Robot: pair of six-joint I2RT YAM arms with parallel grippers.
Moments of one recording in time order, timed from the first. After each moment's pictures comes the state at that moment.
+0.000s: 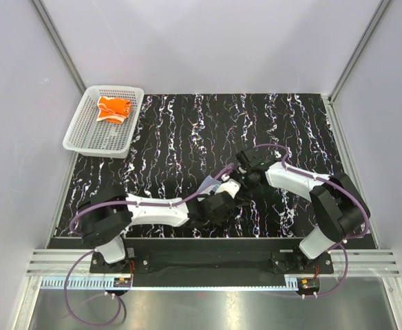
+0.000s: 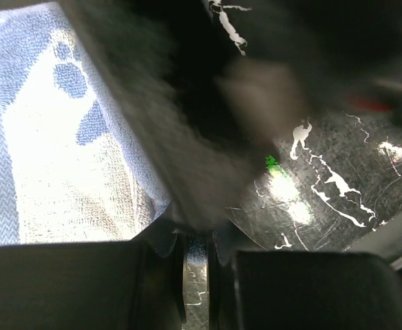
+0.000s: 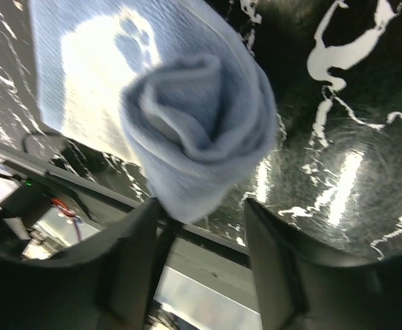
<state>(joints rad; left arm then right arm) -1.23 1.68 0.91 -0.18 -0.38 -0.46 0.58 1.60 0.91 -0.49 -0.38 0.80</state>
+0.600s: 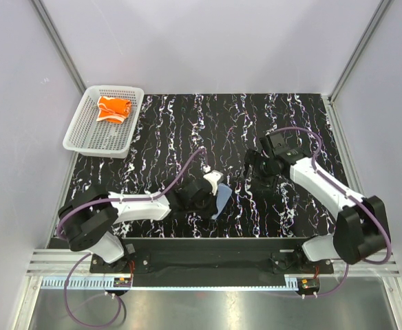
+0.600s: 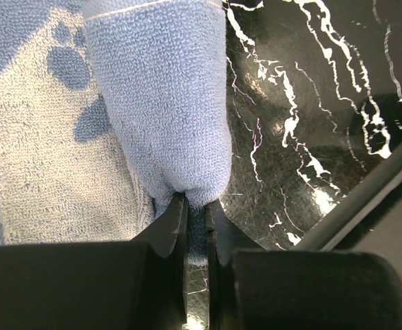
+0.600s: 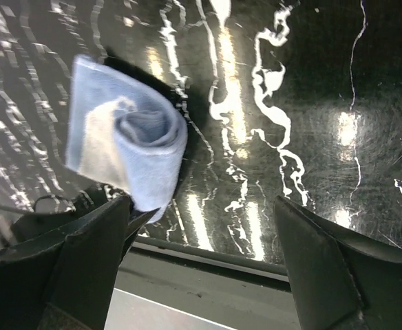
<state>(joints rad) -1.03 1.54 0.72 0.02 -0.01 -0.51 0.41 1.41 0.99 -0.69 -0.17 0.71</state>
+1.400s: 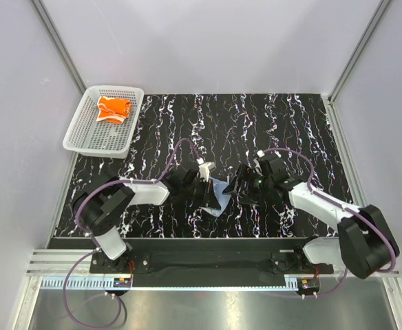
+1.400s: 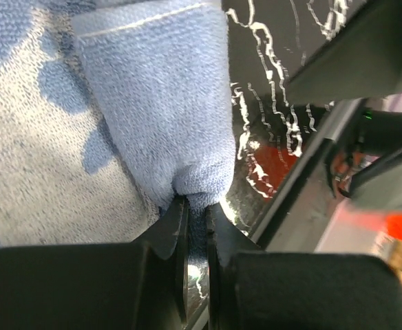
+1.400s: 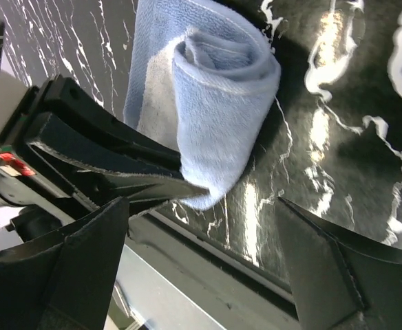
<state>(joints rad) -0.77 1.68 0.71 0.22 0.52 -0.63 0.48 1.26 0.63 -0.22 -0.41 0.86</state>
